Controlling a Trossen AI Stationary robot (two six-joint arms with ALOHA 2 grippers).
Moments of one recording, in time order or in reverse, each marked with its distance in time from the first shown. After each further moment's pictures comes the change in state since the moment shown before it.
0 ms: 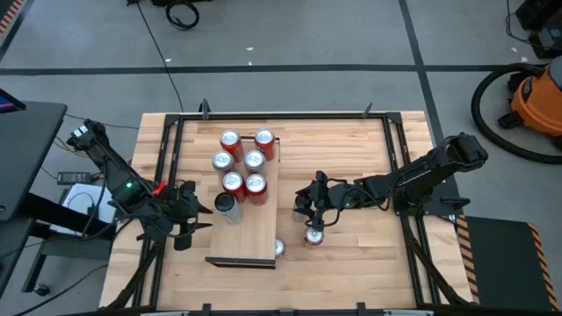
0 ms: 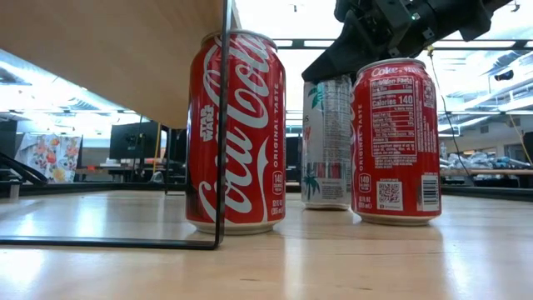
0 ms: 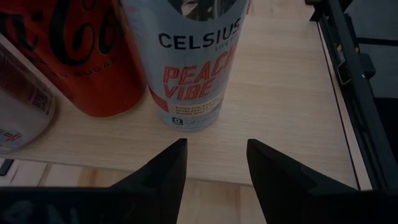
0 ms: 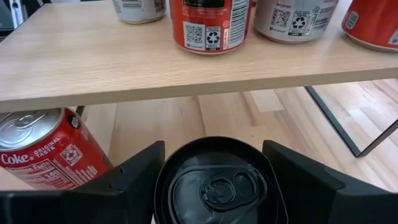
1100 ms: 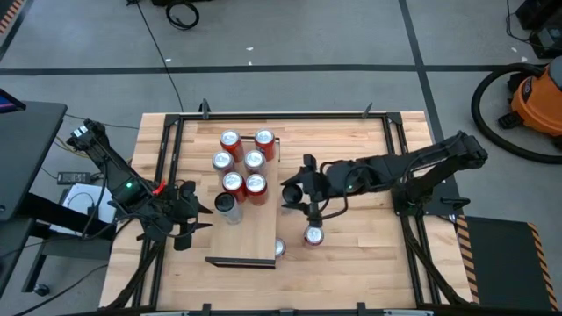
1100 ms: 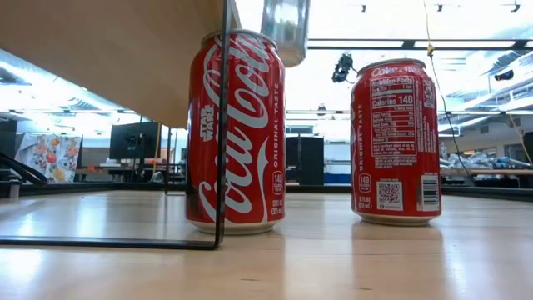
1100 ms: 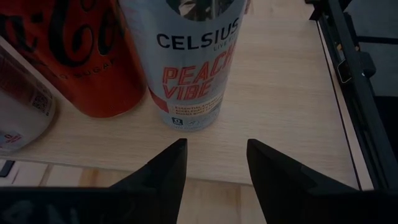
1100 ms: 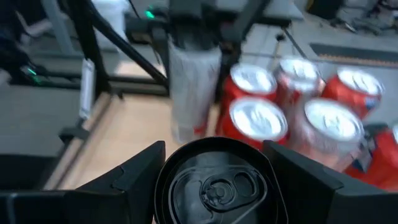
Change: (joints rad) left arm 0.000 0.000 0.000 0.000 0.000 0.008; right arm 0.018 0.001 0.617 -0.527 -0.110 -0.184
